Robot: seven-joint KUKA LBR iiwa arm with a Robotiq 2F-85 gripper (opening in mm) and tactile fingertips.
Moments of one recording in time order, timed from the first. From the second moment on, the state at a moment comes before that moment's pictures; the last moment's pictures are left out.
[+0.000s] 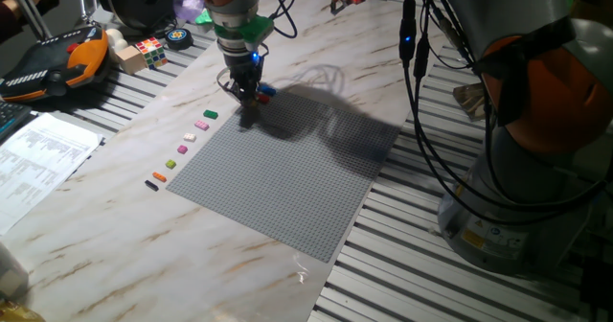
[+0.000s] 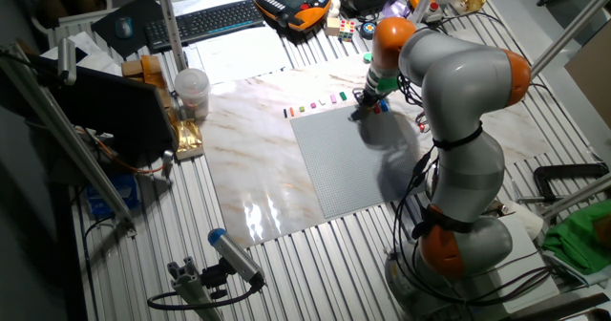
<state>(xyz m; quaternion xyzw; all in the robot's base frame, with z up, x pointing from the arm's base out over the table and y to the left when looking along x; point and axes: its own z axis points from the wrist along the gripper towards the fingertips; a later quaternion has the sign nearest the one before) 0.600 -0.080 0.040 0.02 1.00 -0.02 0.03</state>
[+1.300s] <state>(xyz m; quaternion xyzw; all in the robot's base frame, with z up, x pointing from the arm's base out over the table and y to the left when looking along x) 0.599 -0.083 0.029 0.02 1.00 -0.02 0.03</state>
